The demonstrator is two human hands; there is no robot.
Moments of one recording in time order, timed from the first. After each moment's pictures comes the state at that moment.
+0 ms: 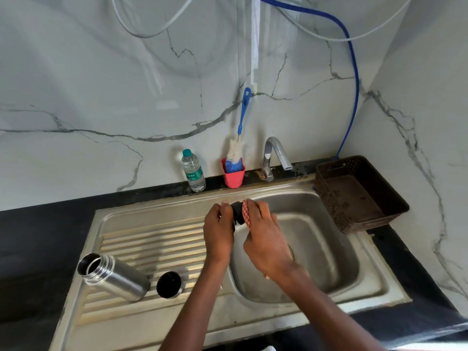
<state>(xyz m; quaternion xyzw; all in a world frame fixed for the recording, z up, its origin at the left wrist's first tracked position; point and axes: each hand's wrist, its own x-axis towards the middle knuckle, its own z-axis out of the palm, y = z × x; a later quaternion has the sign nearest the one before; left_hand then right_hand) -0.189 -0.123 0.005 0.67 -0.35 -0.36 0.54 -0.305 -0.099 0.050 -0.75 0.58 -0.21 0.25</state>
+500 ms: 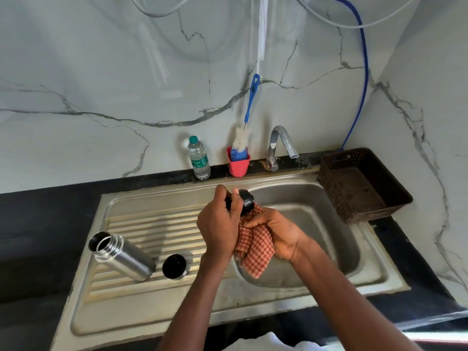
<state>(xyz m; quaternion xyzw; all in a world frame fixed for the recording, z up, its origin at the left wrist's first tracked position) -0.179 -0.096 0.010 0.68 -0.56 0.03 0.47 -0.319 -0.109 0.041 -0.26 0.30 -0.25 0.88</state>
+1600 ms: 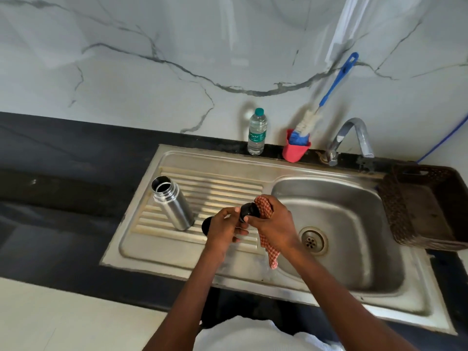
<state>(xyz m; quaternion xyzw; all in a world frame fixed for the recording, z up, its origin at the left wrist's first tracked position) -0.098 -0.020 -0.070 0.67 -0.17 -0.49 0.52 -0.239 -0.086 -0.029 -0.67 0.52 -0.23 0.47</state>
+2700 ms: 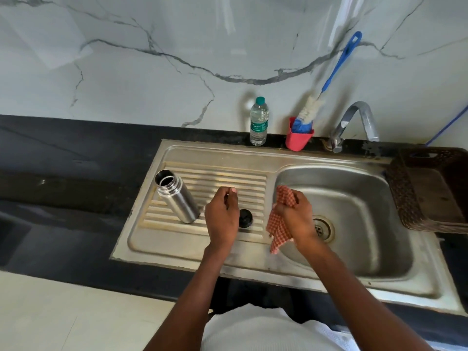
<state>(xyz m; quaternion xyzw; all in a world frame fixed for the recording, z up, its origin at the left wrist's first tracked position) -0.094 -0.018 -0.064 0.74 -0.37 -0.17 0.54 -0.265 -0.094 -0.048 -0.46 0.58 -0.31 0.60</state>
